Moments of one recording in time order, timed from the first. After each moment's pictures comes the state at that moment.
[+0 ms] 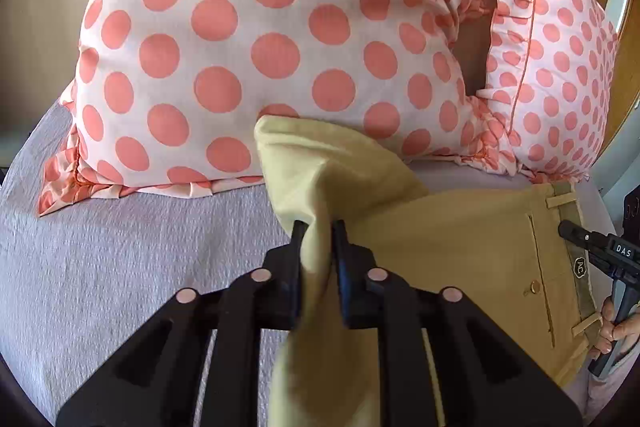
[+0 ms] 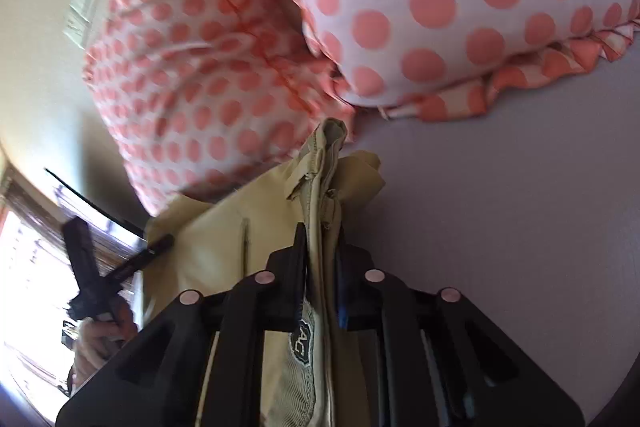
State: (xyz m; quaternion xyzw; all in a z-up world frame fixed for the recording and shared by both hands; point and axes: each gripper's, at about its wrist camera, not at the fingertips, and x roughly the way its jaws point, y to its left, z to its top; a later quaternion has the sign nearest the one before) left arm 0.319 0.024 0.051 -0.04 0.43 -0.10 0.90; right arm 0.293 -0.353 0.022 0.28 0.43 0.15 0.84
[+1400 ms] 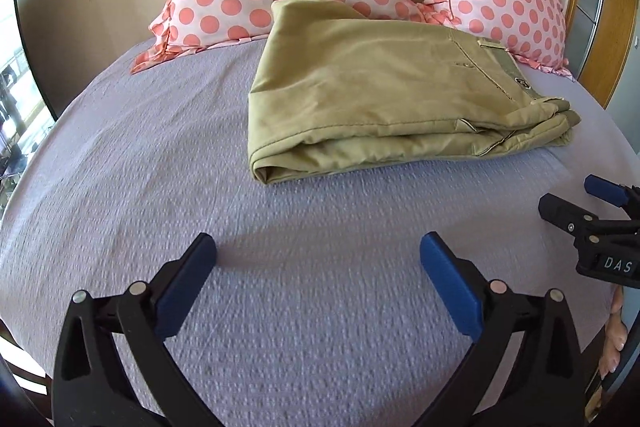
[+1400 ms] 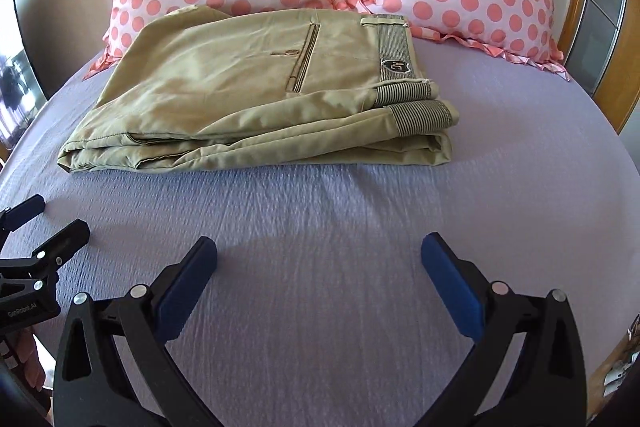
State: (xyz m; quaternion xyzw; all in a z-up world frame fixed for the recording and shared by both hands) left arm 0.085 0.009 0.016 0.03 0.42 -0.05 0.91; right arm 0.090 -0.216 0.022 0.01 0.44 0.01 0.90
